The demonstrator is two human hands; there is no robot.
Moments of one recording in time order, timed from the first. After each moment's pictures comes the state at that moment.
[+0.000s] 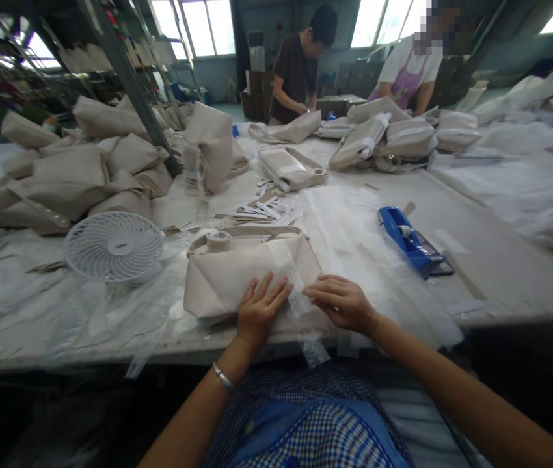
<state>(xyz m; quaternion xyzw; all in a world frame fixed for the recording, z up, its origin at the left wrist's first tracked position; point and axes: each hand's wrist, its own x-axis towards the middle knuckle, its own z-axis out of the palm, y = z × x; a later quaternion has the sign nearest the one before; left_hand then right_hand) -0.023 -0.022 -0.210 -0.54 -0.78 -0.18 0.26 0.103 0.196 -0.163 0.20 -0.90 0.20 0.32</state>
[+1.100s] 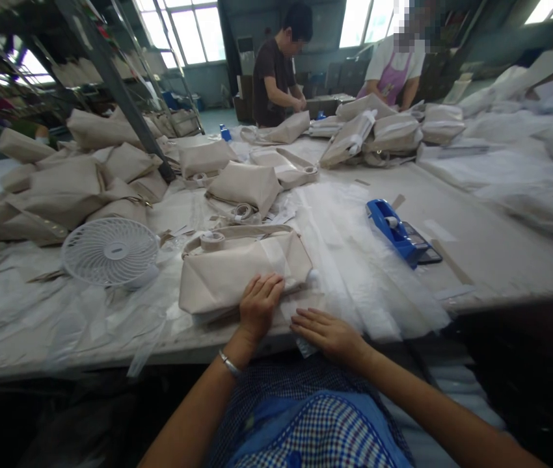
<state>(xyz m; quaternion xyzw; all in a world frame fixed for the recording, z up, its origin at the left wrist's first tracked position) -0.014 -0.004 -0.202 -0.54 -0.77 -0.22 0.27 0.165 0.151 -0.221 0.20 -0.94 0.13 0.22</state>
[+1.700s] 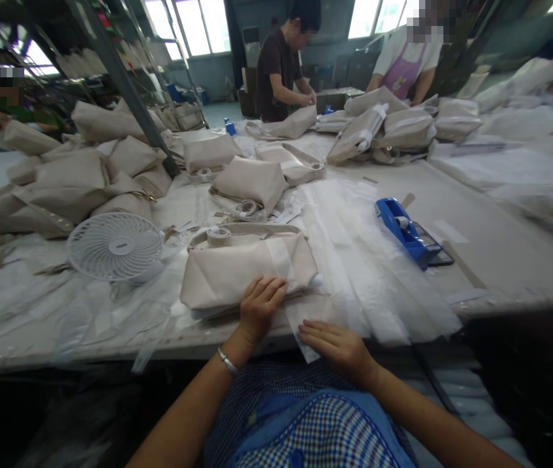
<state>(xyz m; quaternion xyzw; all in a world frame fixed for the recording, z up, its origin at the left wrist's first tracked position) -0.020 -0.016 -0.200 -0.56 -0.75 -0.22 0.27 0.168 0.130 -0.210 0.16 -0.91 0.21 0.31</state>
